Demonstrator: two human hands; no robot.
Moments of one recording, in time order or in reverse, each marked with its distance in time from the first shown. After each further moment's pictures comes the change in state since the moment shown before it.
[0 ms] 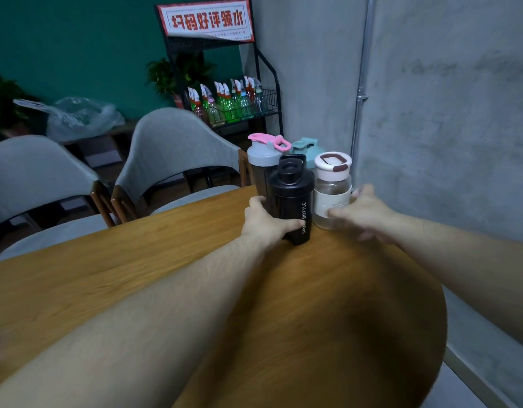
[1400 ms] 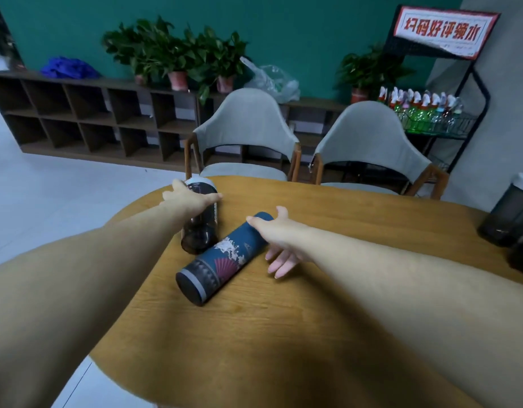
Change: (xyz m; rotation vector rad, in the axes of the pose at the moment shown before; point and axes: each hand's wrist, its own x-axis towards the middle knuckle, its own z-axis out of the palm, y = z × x) left_hand -0.188 -0.247 -0.528 0.114 0.629 -0.552; right_hand -0.336 -0.258 0.438 -0.346 -0.755 -0.126
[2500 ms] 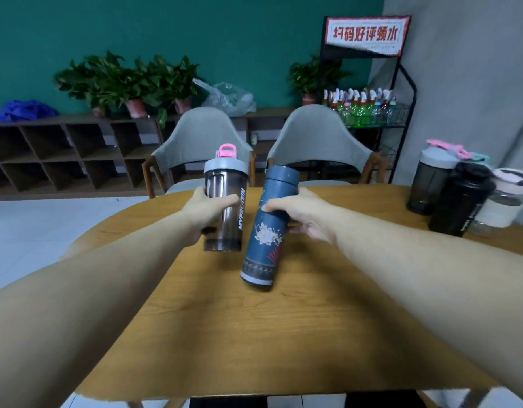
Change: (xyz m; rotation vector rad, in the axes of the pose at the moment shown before) left_hand -0.122 0.080 0.080 -0.295 -0.349 0.280; right_hand -0.056 0.097 -0.129 0.595 0.223 -0.252
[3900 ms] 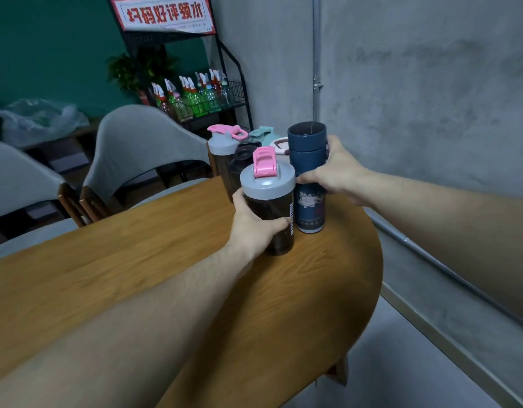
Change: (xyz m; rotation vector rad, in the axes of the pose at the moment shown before) left_hand -0.055 0.074 0.471 -0.027 -0.440 0.326; right_hand -0.033 0.090 -0.450 -0.144 0.549 -0.151
